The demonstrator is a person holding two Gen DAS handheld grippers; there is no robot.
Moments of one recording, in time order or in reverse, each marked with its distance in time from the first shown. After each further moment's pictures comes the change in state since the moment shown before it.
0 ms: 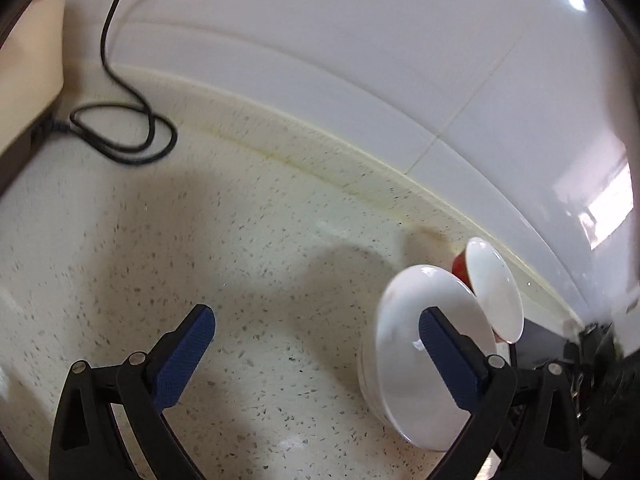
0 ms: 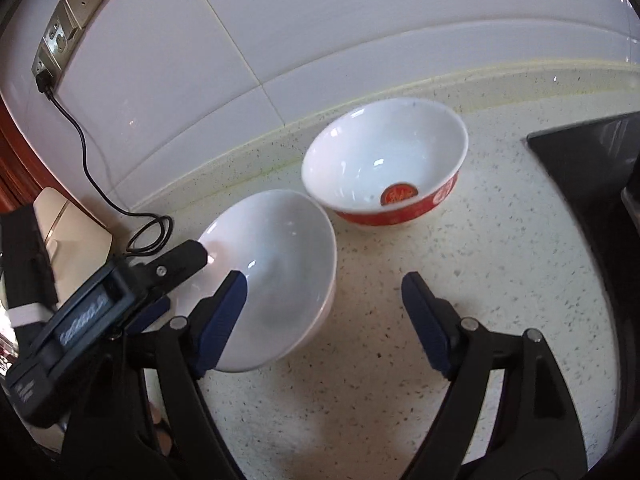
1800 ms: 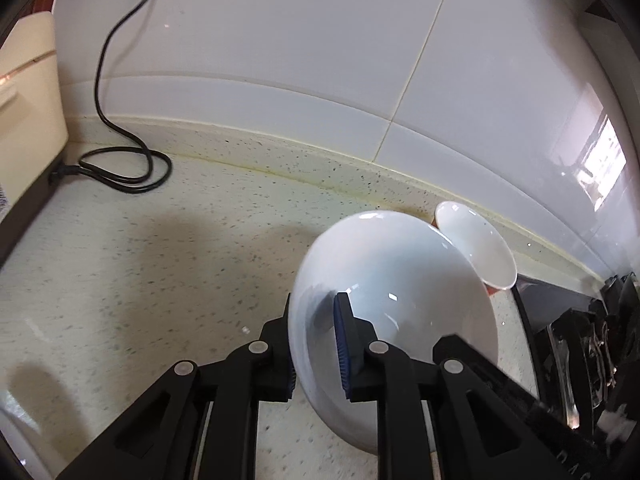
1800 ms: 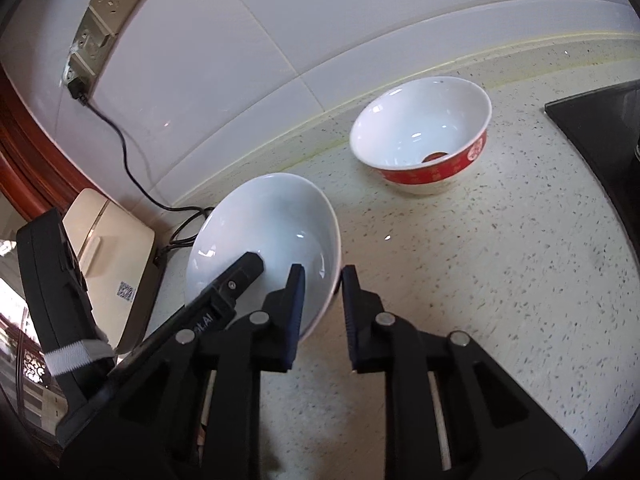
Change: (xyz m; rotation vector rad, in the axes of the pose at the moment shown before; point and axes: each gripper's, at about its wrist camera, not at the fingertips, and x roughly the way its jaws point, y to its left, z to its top) left arm -0.046 -0.031 -0.039 0.194 -0.090 0.071; right arm -0.025 0.011 -0.021 0.034 0.015 0.129
